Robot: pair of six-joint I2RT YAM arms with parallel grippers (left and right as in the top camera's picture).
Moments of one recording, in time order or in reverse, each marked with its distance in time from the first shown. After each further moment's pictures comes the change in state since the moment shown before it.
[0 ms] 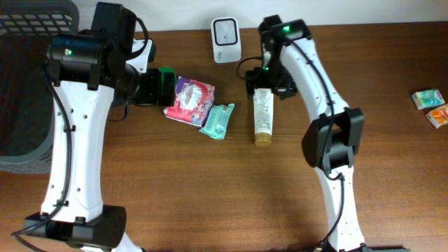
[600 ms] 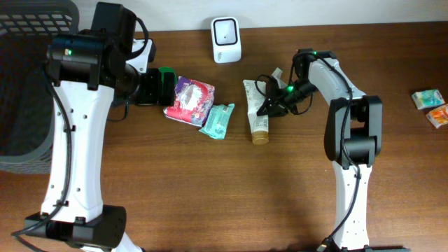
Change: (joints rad) left arm 0.000 0.000 0.000 0.001 0.000 0.000; right arm -0.176 -0.017 -0.504 0.320 -0.649 -0.271
